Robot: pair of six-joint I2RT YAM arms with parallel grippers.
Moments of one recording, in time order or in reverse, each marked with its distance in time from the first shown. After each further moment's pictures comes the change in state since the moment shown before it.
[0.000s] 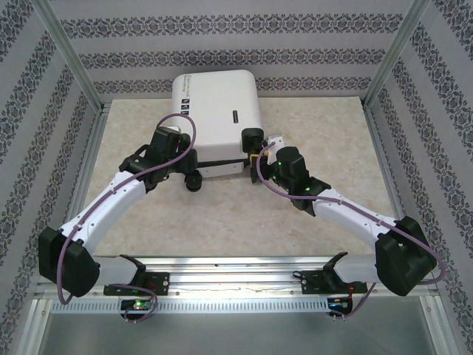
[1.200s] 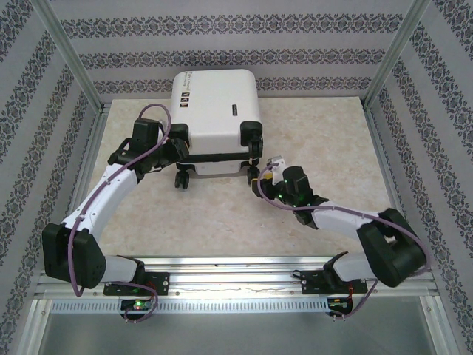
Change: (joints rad) left arm 0.208 0.034 0.002 0.110 0.435 -0.265; right arm -0.076 0.100 -0.276 0.310 -0.185 -0.016
